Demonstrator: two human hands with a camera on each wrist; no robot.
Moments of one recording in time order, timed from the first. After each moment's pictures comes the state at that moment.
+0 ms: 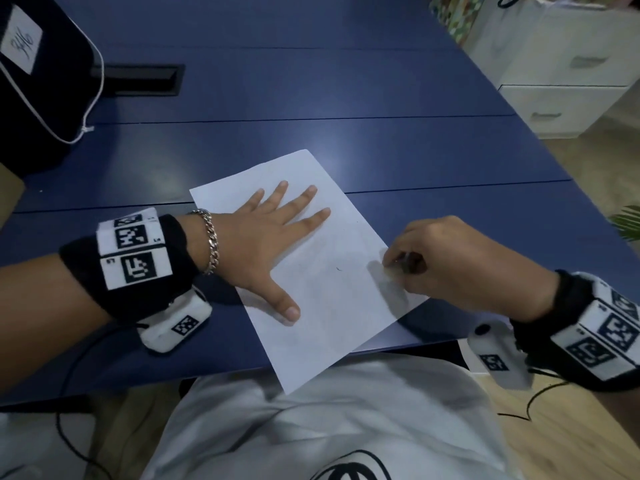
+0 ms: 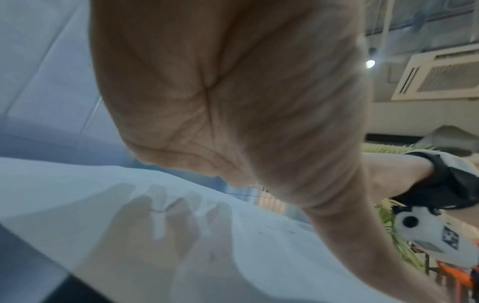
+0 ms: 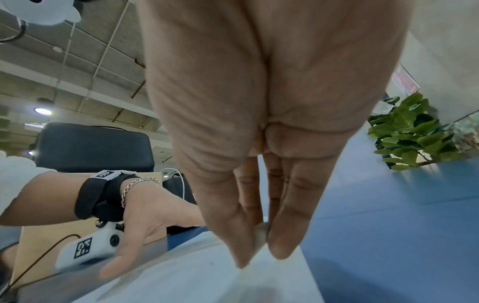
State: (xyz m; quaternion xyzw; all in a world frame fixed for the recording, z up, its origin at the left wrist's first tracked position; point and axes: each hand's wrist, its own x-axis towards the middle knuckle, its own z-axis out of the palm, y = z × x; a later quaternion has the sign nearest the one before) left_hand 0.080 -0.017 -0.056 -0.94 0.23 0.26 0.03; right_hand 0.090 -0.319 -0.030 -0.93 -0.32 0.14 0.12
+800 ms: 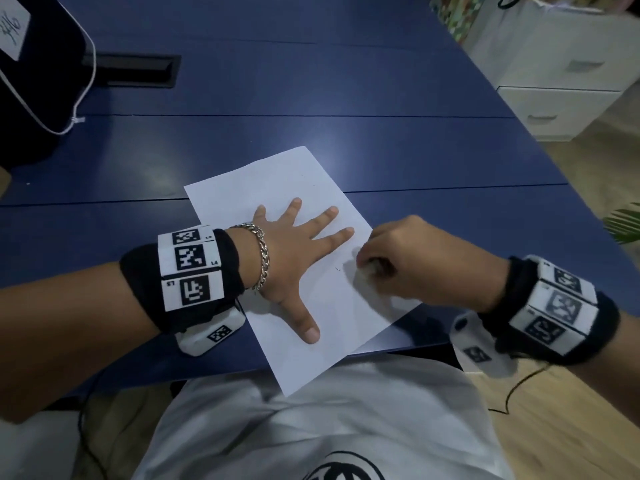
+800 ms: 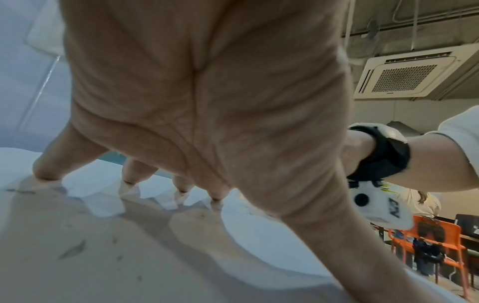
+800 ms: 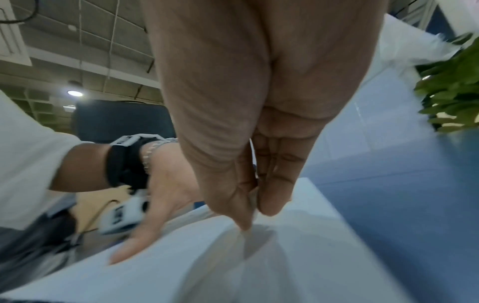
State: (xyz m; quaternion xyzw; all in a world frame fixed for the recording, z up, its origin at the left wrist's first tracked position) left_hand 0.081 -0.060 -0.067 -0.93 0.19 0.32 0.06; right_hand 0.097 -0.284 -0.033 -0.91 -0.39 0.15 0.02
